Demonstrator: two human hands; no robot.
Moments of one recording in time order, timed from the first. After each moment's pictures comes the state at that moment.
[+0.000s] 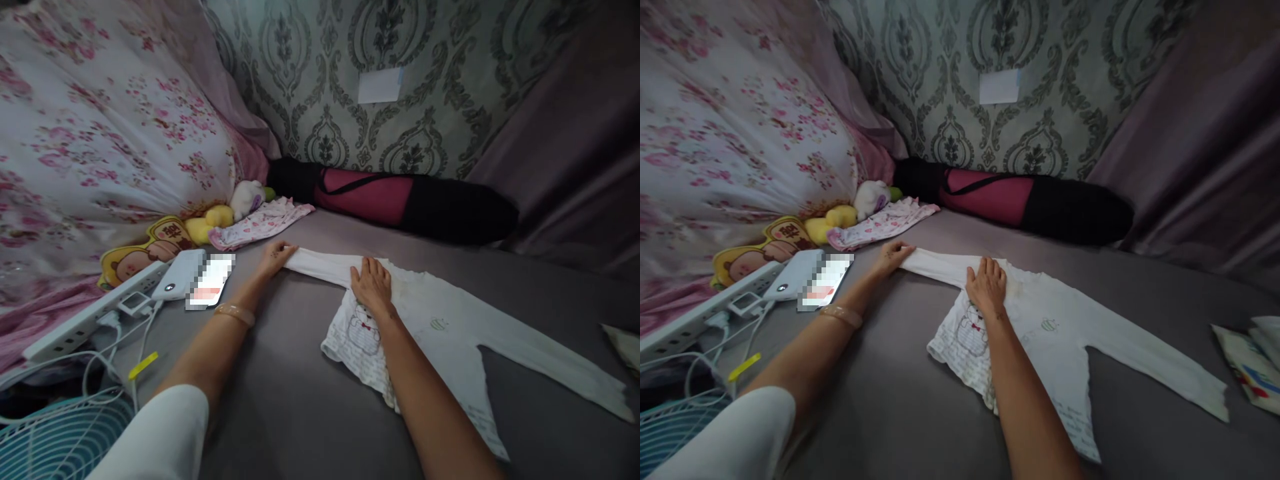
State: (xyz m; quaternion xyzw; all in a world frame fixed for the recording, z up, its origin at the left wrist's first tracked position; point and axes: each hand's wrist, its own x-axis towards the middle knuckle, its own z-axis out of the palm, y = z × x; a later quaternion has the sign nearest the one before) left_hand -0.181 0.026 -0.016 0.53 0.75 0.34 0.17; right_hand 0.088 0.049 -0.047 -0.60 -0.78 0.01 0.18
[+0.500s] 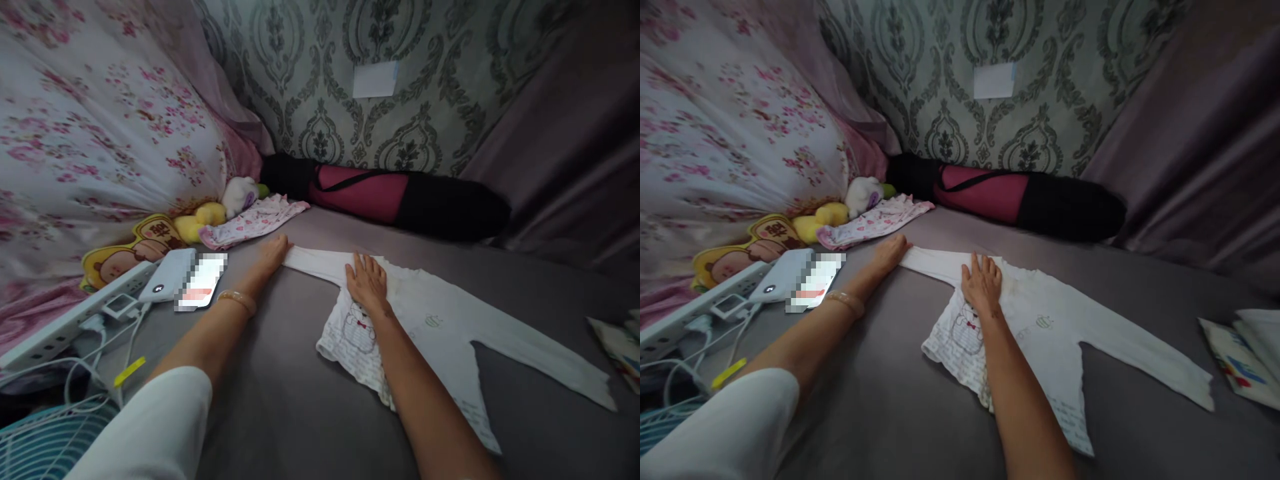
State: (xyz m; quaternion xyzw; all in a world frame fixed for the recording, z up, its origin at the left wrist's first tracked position) left_hand -0.181 0.048 -0.016 0.59 0.78 0.17 0.06; right_hand 0.089 0.049 -0.049 -0.60 -0.78 0.02 0.17
